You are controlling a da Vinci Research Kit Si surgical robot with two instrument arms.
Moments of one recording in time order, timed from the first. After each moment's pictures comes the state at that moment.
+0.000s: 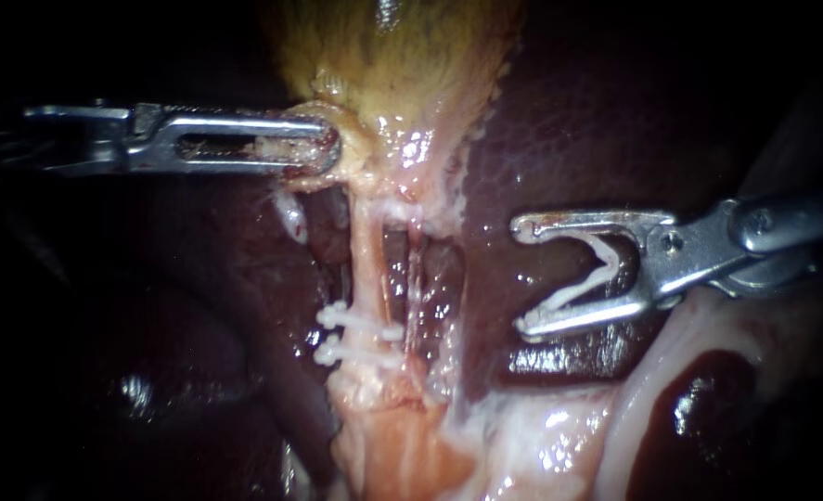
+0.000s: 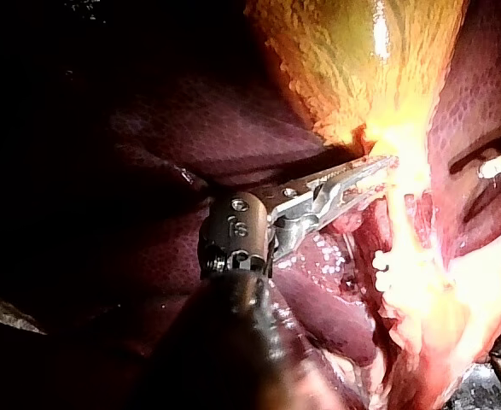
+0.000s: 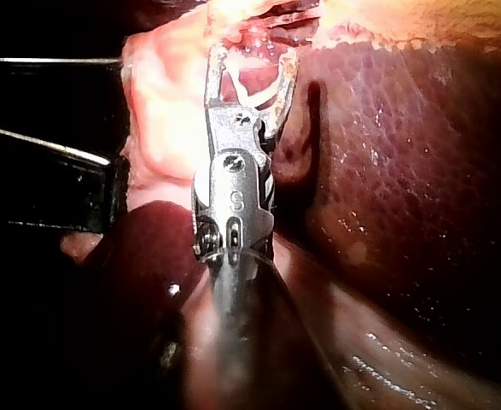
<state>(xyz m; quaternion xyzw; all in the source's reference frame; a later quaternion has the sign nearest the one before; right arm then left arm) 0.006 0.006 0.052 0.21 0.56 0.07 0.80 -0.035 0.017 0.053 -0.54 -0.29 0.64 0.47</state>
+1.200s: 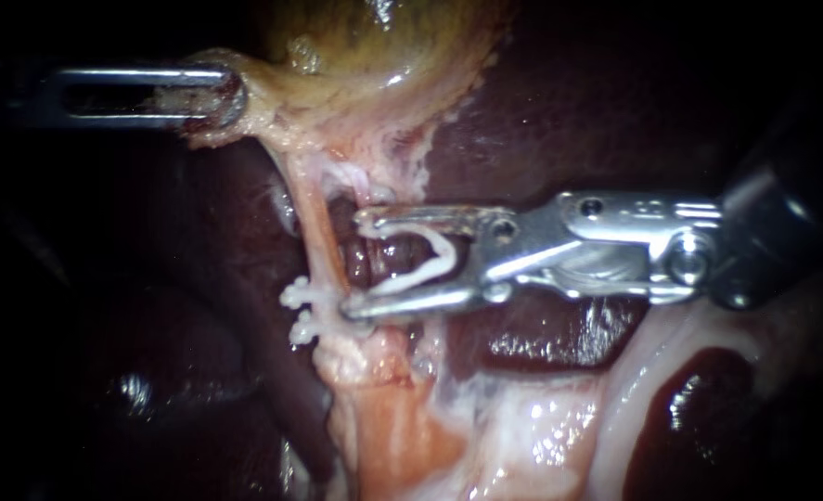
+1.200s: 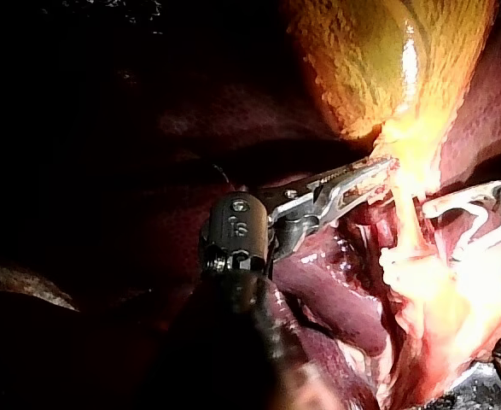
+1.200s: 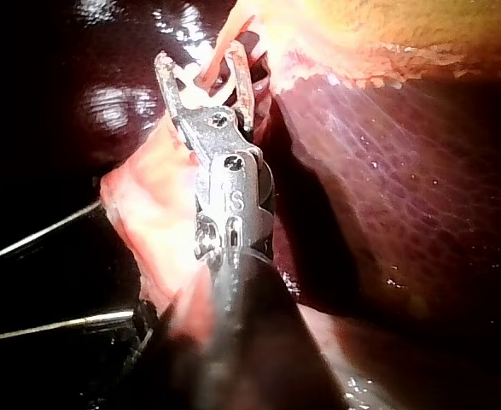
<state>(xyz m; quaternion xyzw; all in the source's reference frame) 0.020 0.007 0.055 0.30 0.55 0.17 0.76 -0.028 0.019 0.046 -0.55 -0.28 0.62 0.49</state>
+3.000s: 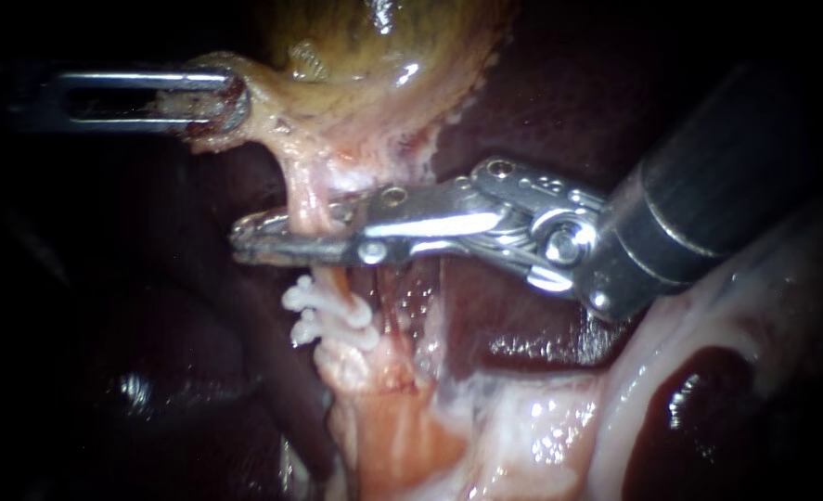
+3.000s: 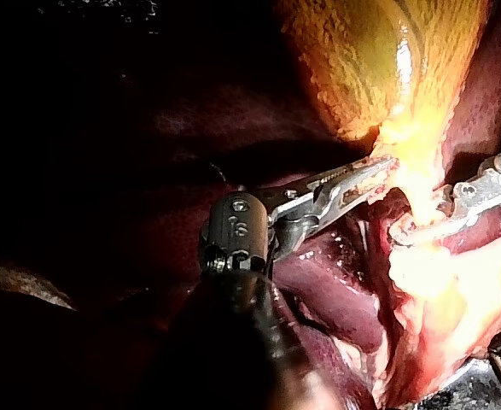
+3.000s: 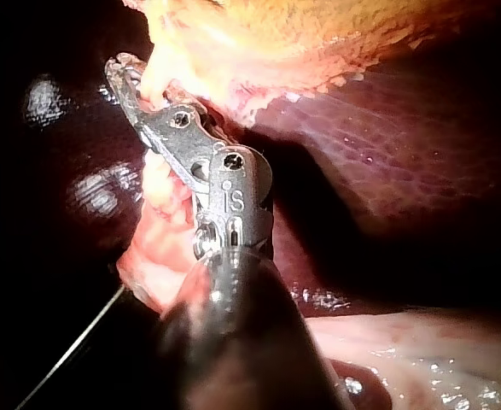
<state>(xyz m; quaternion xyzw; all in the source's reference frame) 0.025 0.009 0.055 0.35 0.62 0.21 0.66 -0.028 0.019 0.046 -0.55 -0.29 0.62 0.49</state>
